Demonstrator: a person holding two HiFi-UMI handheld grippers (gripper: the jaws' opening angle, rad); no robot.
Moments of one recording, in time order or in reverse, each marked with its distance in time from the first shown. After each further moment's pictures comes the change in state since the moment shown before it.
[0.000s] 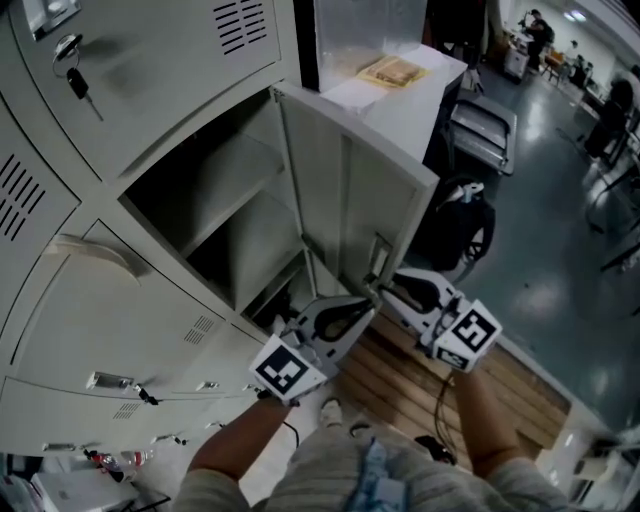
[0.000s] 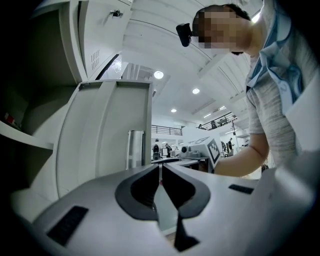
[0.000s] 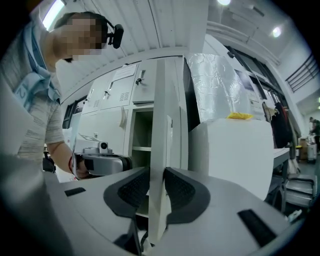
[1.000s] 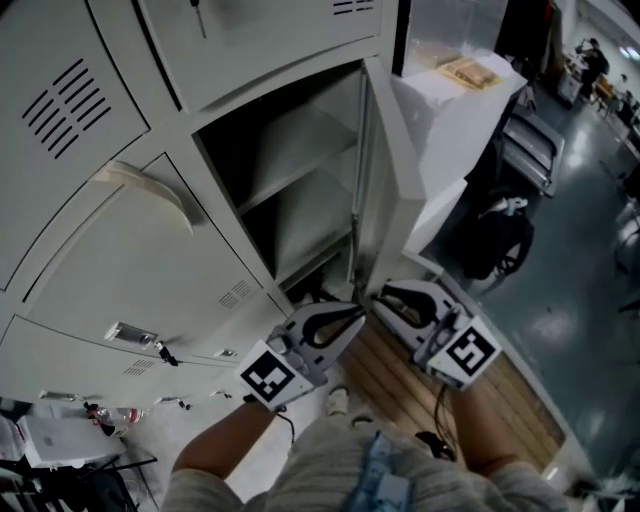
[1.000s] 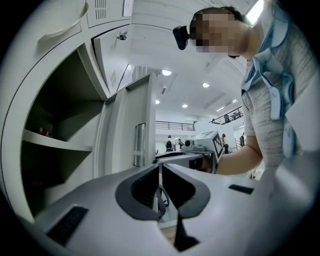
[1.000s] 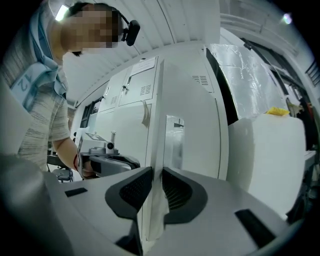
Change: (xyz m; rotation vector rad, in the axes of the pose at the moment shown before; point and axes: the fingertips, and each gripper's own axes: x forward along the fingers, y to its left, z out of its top) left arm -0.097 0.011 -0.002 0.013 0.051 0.167; right arm 0.062 0.098 0.020 -0.043 -0.014 0.209
